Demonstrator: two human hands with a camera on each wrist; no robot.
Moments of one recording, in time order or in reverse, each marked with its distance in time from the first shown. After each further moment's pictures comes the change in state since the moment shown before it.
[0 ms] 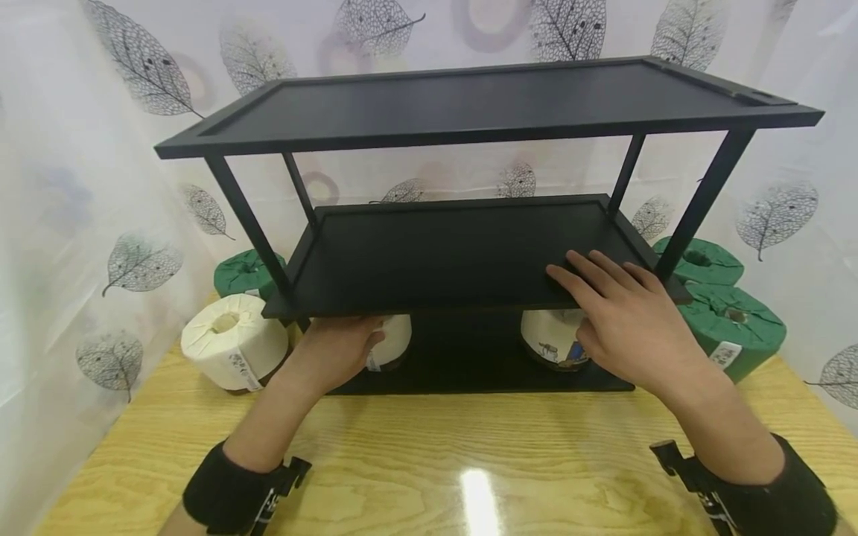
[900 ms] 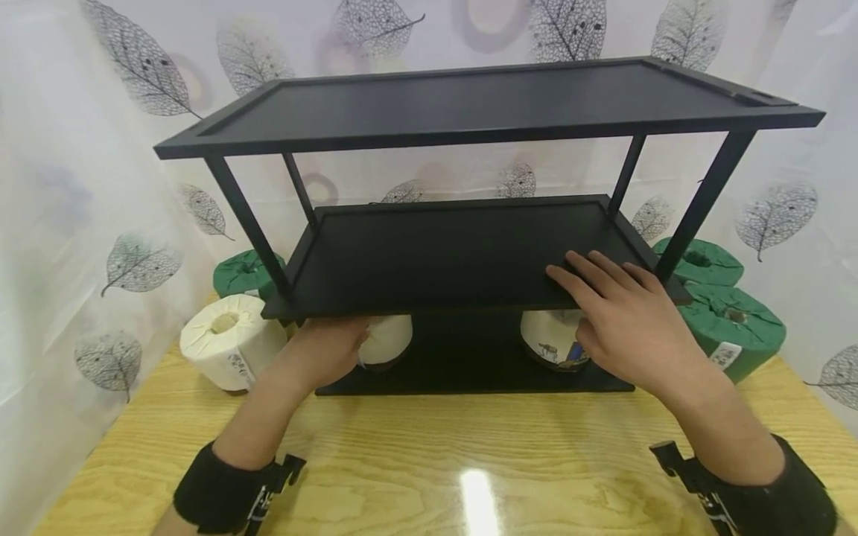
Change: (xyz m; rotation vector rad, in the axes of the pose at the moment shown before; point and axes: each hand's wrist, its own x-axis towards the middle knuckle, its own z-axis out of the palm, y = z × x) left_hand 0.002 -0.009 -0.014 -0.173 -0.226 -0.135; right_hand 0.001 0.002 -0.001 -0.001 -0.013 0.005
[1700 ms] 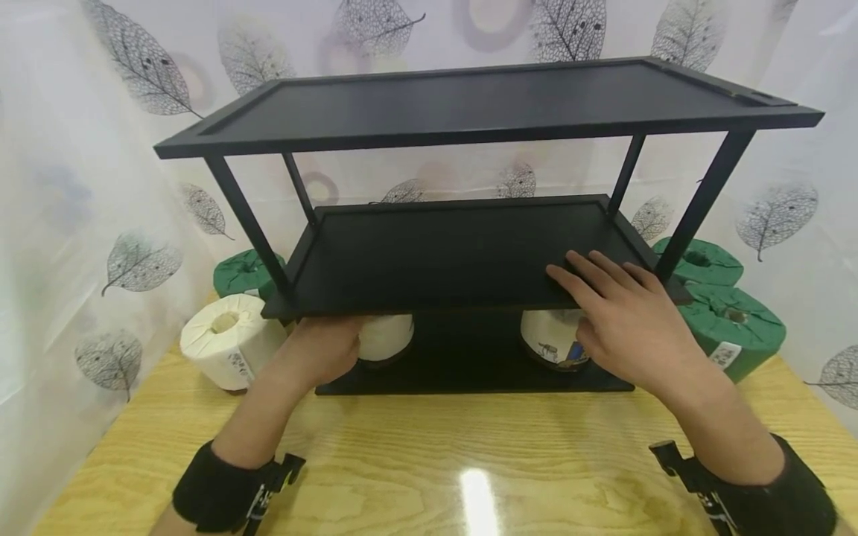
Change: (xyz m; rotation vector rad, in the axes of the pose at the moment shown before) left_hand 0.000 -0.001 -0.002 -0.010 0.002 0.002; right_hand -0.001 0.000 0.000 0.003 0.007 -0.008
